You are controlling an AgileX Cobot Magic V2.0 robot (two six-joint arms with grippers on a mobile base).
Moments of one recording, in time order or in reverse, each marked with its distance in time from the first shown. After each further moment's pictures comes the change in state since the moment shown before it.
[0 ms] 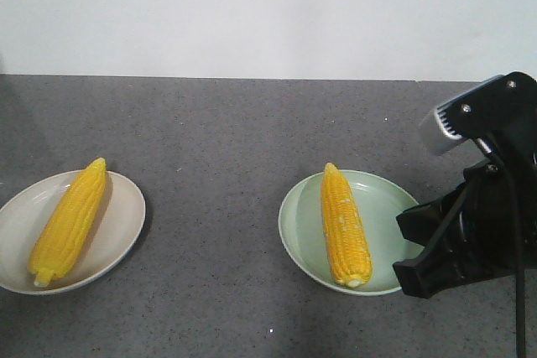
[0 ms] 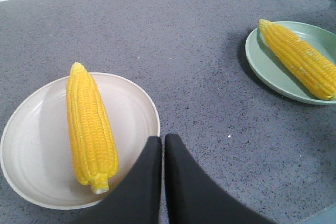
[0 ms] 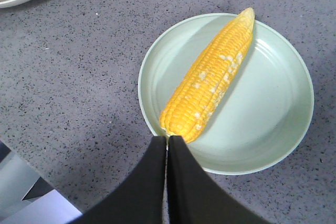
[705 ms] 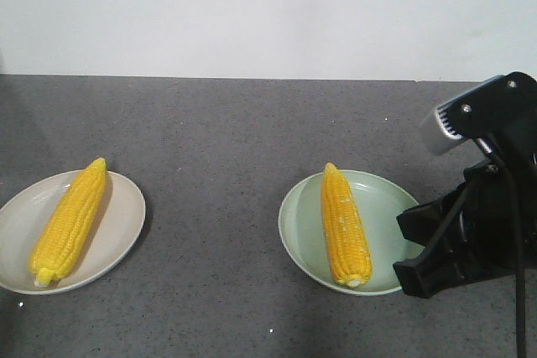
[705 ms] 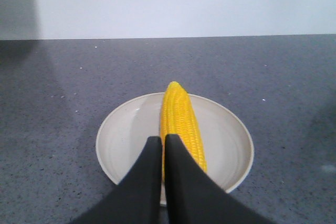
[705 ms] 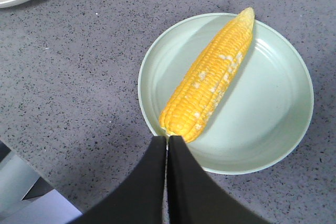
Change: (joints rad) left arm 0.116 -0.409 0.421 0.263 -0.338 -0.263; right arm 0.000 0.000 0.000 0.000 0.000 0.000
